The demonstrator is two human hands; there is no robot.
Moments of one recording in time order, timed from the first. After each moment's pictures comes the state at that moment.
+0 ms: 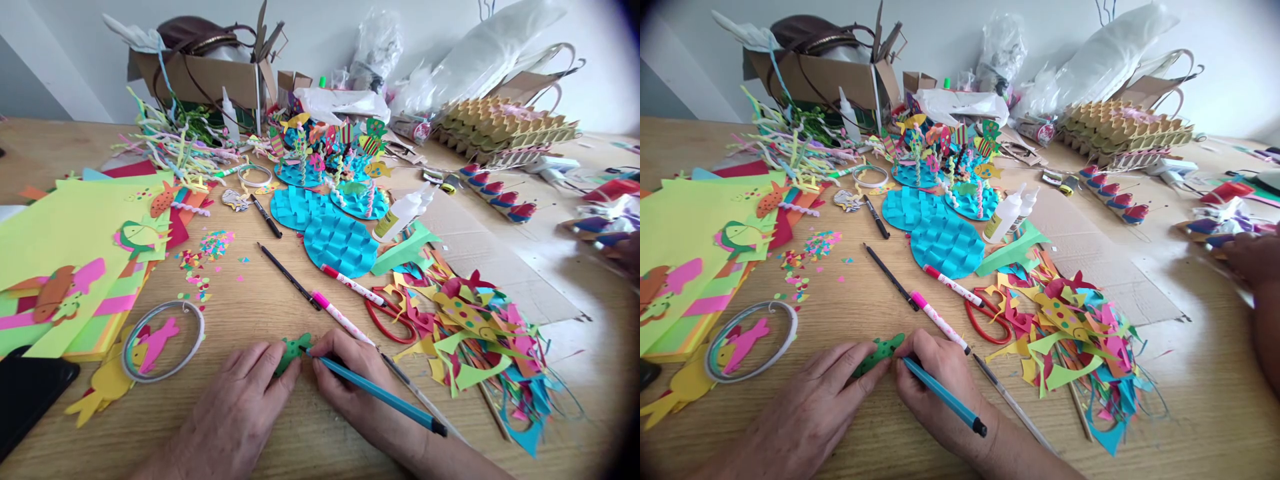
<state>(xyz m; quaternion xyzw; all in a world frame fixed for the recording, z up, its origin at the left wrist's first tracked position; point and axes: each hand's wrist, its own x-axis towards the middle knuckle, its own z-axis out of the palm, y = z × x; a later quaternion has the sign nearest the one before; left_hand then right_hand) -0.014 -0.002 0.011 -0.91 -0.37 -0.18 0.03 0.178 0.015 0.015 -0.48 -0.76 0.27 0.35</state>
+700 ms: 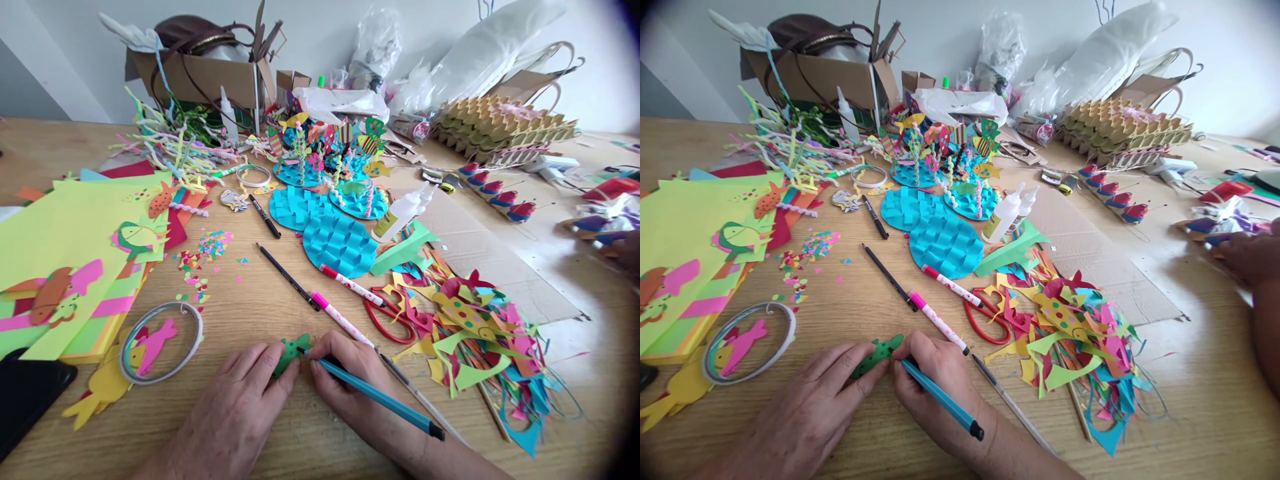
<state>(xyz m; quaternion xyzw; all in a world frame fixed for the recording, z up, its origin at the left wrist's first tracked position) -0.015 -0.002 0.008 -0.91 -0.36 -0.18 0.03 0.180 0.014 0.014 -0.48 -0.76 0.27 0.36</state>
